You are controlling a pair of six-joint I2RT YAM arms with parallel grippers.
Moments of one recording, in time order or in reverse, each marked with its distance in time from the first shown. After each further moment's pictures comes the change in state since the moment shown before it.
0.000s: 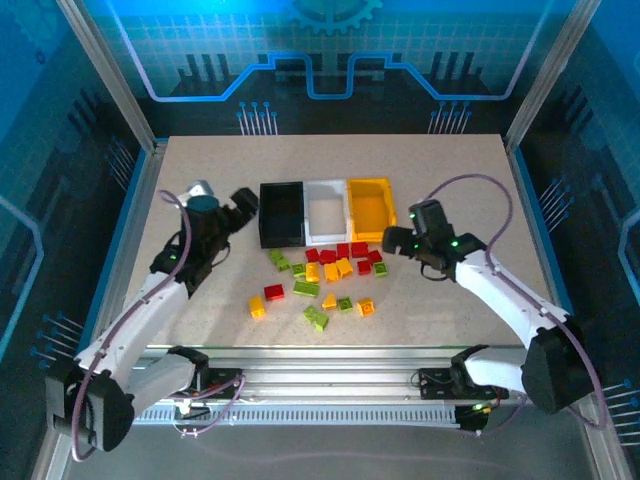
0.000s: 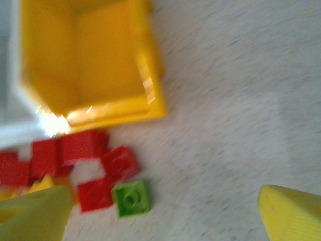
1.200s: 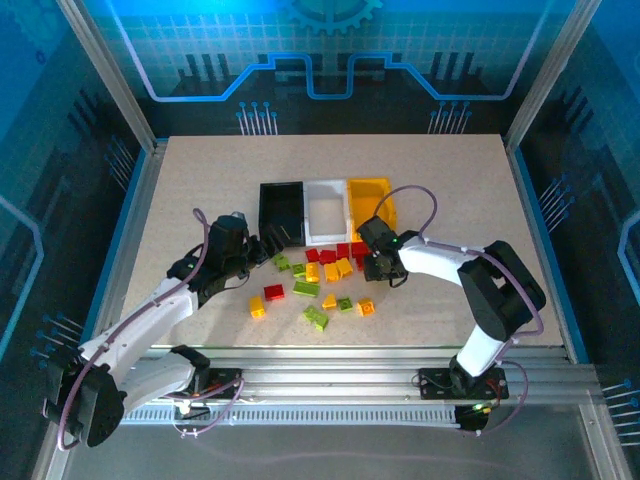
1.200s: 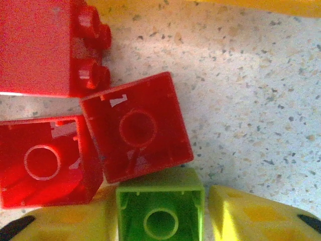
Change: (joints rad) left arm -0.126 0.013 -0.080 -0.146 0.209 -0.149; right arm 0.167 0.451 0.072 0.038 0.063 -0.069
